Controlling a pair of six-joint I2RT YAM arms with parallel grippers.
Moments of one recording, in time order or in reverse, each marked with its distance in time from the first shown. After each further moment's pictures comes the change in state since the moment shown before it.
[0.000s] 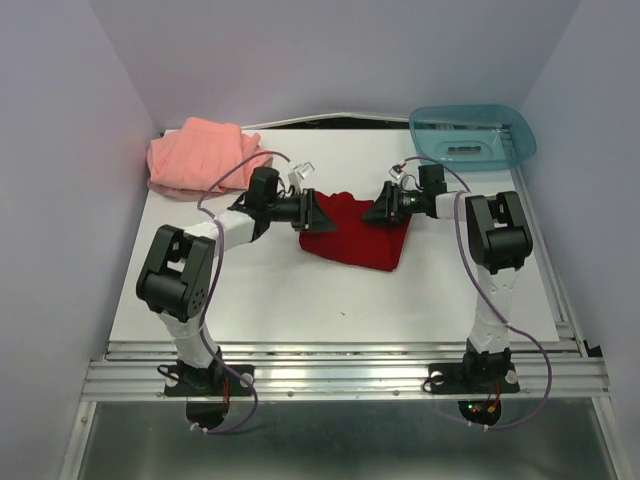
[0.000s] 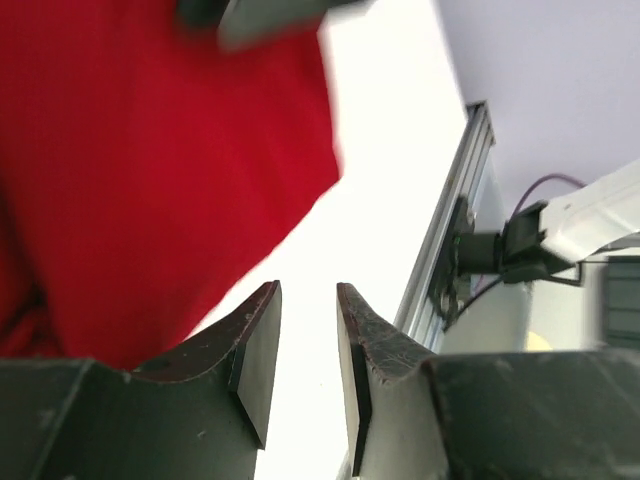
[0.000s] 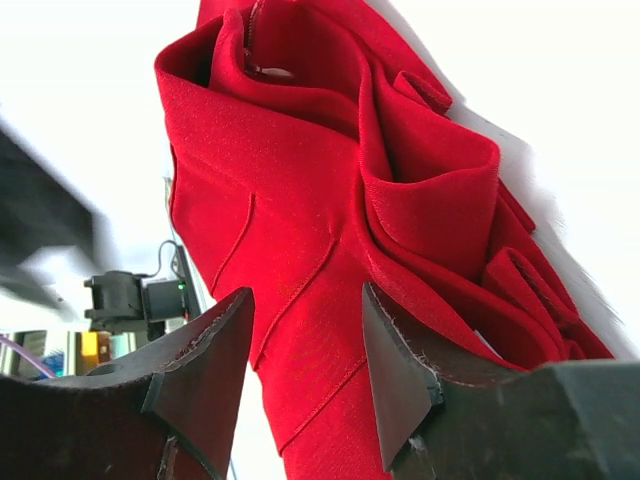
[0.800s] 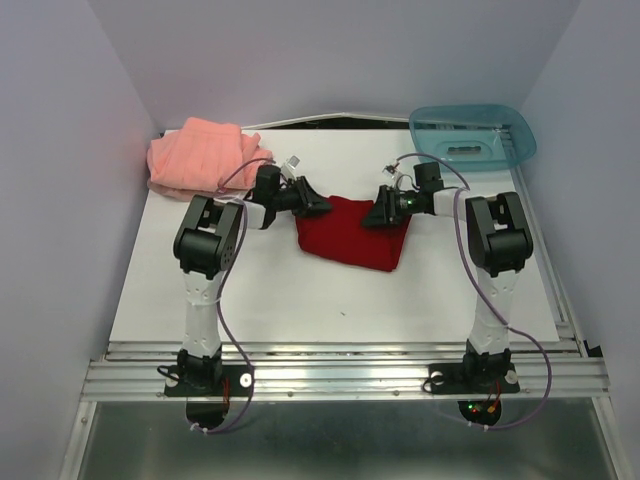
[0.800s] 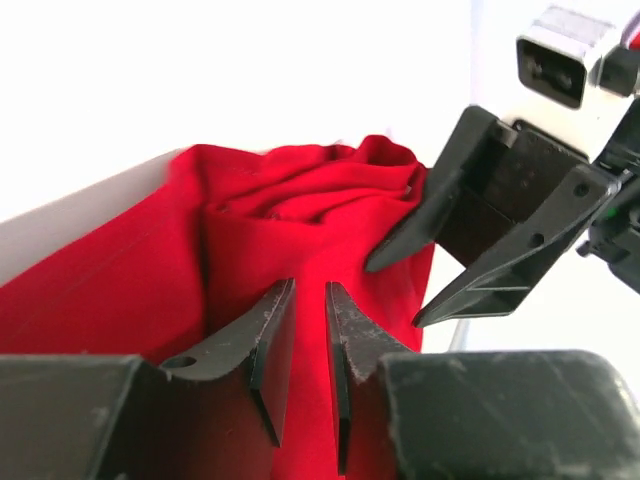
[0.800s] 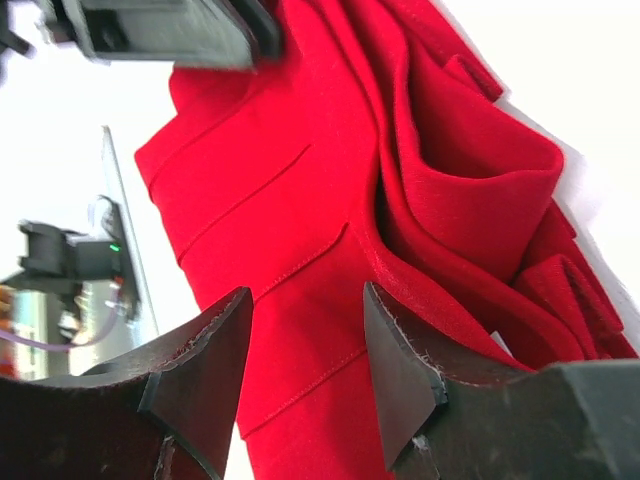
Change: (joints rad) left arm 0.064 0.447 0.282 0.262 -0.185 -0.357; right arm 0.021 -0.022 0.030 -0.161 0.021 -0.272
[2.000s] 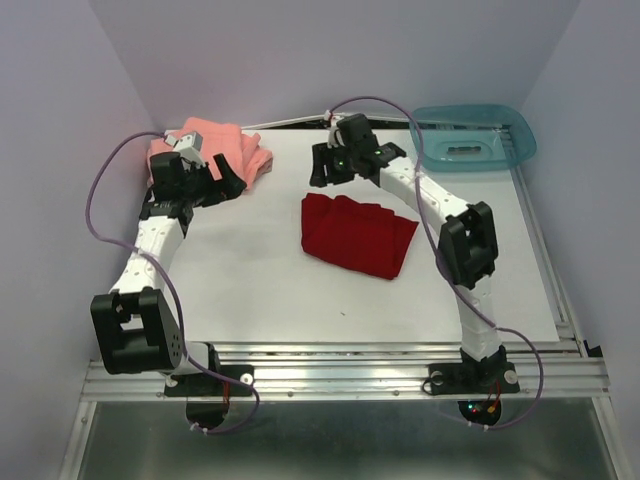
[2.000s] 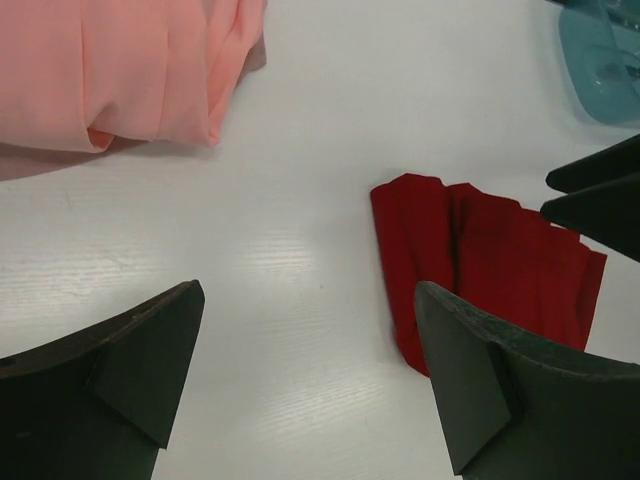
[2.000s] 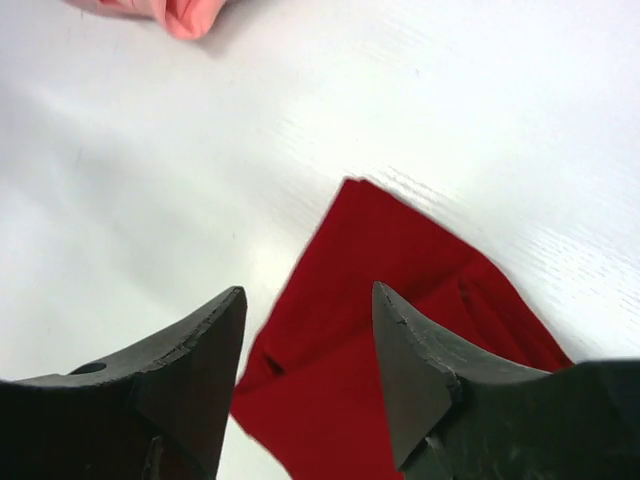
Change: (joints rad) left arm 0.393 -0.829 -0.214 -0.626 -0.309 0.579; right arm 0.371 -0.021 0.630 -0.399 0.722 0.079
